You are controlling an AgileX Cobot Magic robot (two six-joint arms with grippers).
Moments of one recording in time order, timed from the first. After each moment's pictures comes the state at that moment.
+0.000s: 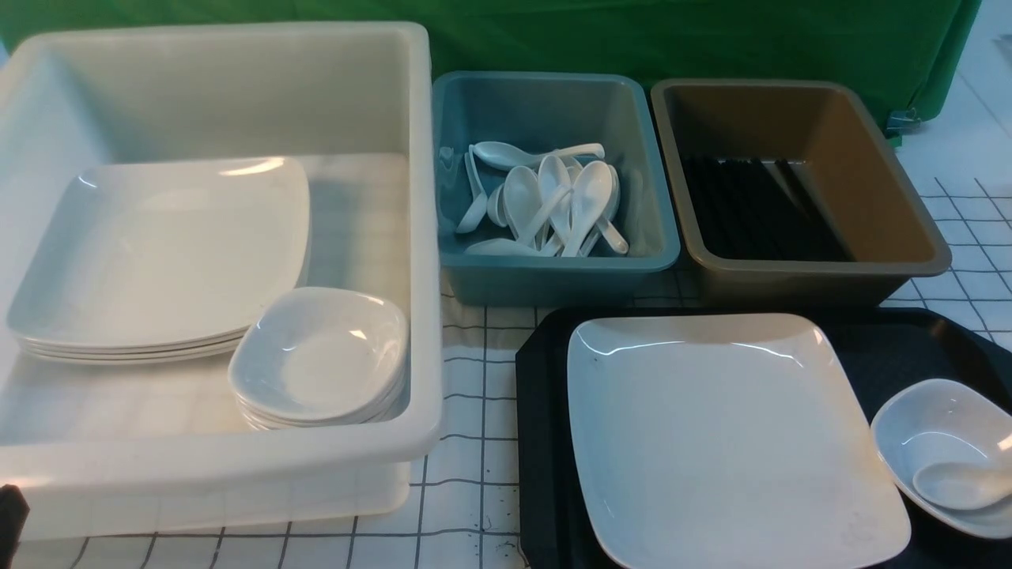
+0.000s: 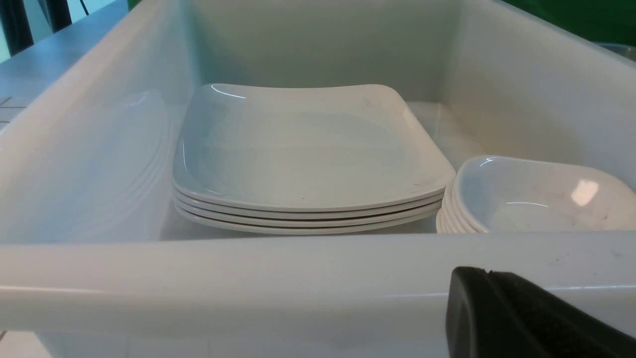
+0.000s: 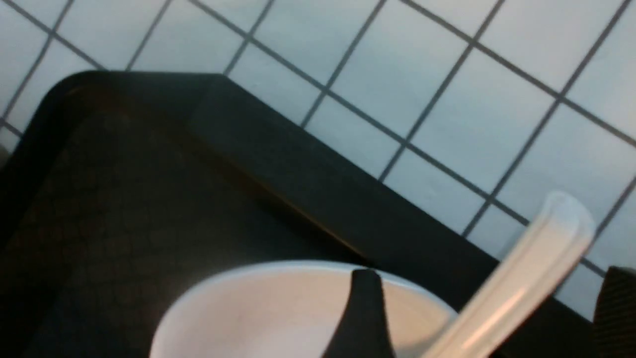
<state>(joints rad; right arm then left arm) -0.20 1.49 -0.79 -0.23 0.55 0.92 0.03 0.00 0.01 -0.05 0.22 -0.01</state>
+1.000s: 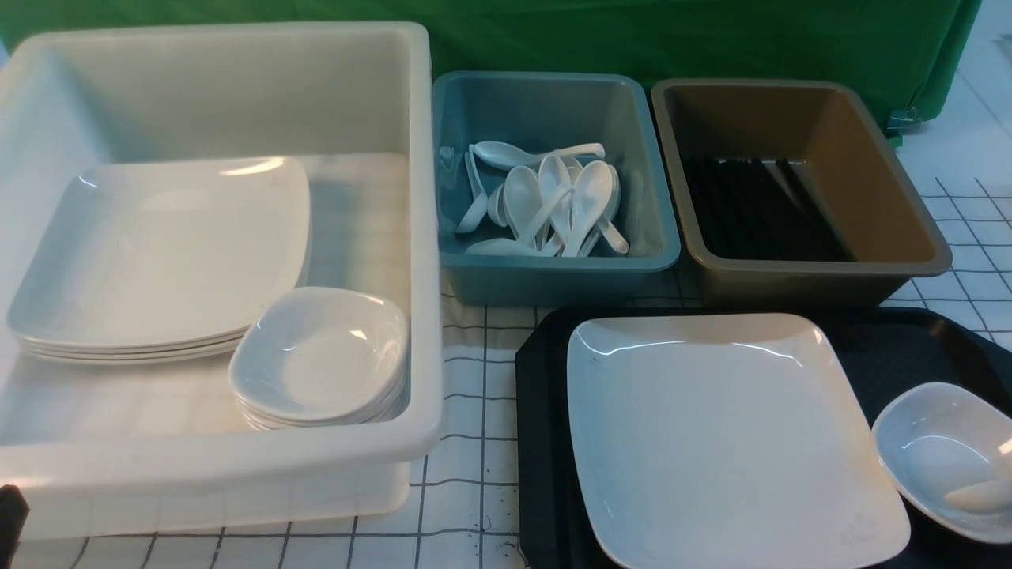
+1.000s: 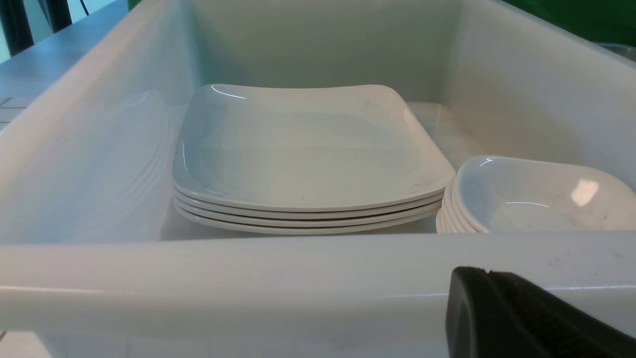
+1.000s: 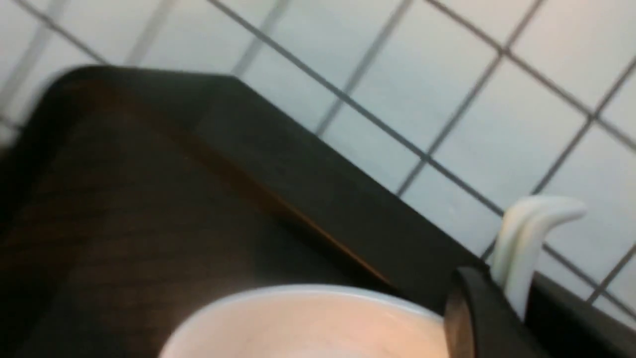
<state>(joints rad) -0.20 1.47 -0.79 -0.24 0.51 0.83 0.03 0.00 0.01 -0.05 0.22 -0.01</state>
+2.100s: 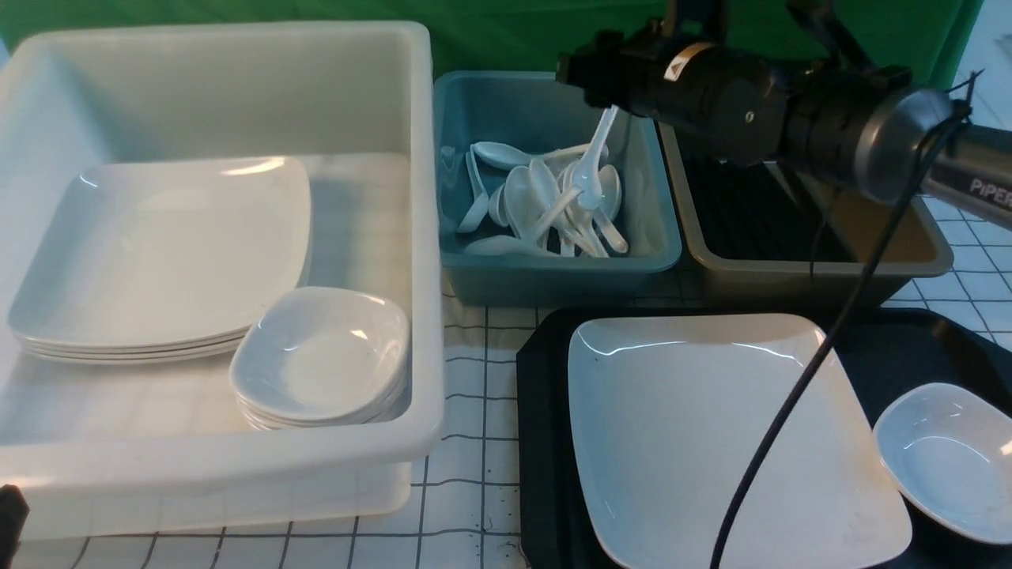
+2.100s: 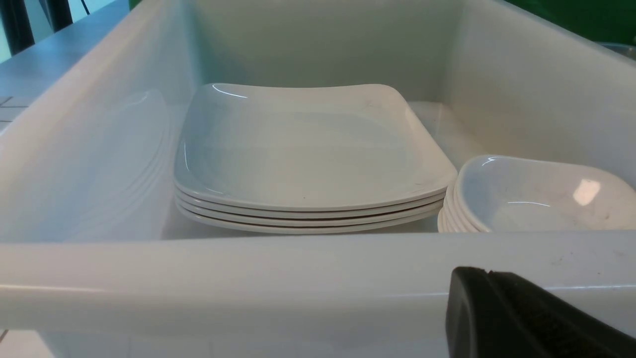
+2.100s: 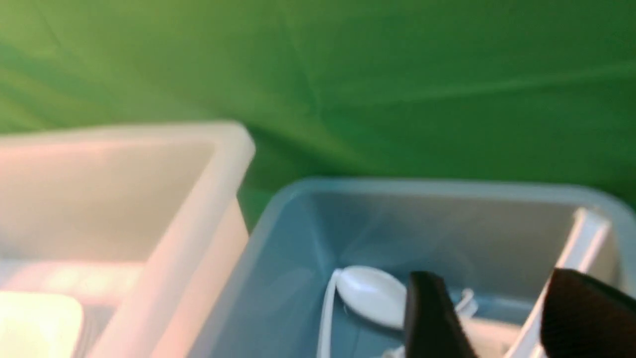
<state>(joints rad) 0.44 2.12 -1.71 0.18 -0.01 0.06 0.03 0.00 0.01 -0.05 0.22 -0.01</state>
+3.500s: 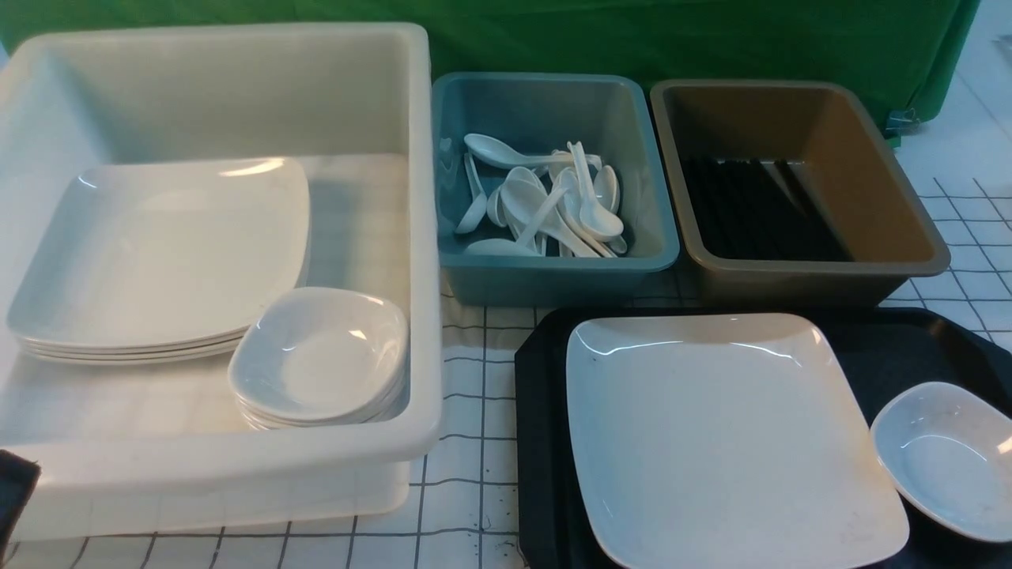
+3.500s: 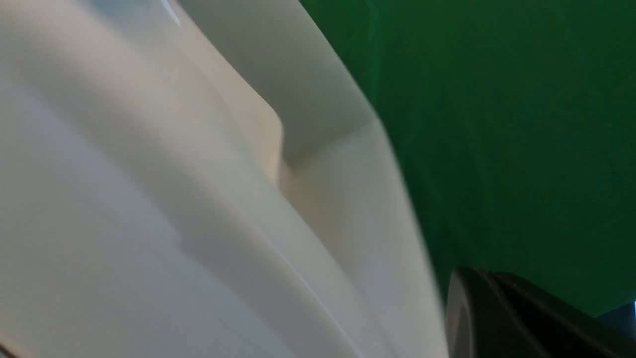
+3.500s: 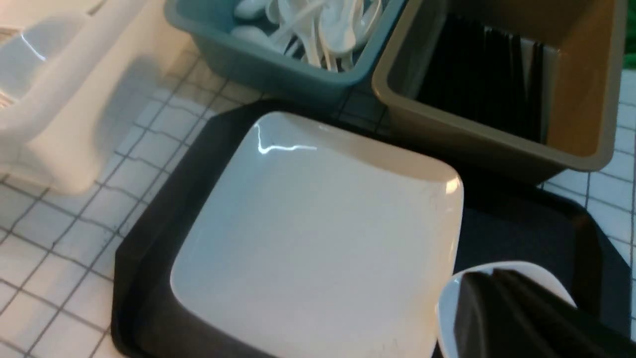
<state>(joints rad) 0.44 0.53 -0.82 -0.04 0.88 -0.02 0.03 0.00 0.01 -0.75 0.11 -0.39</state>
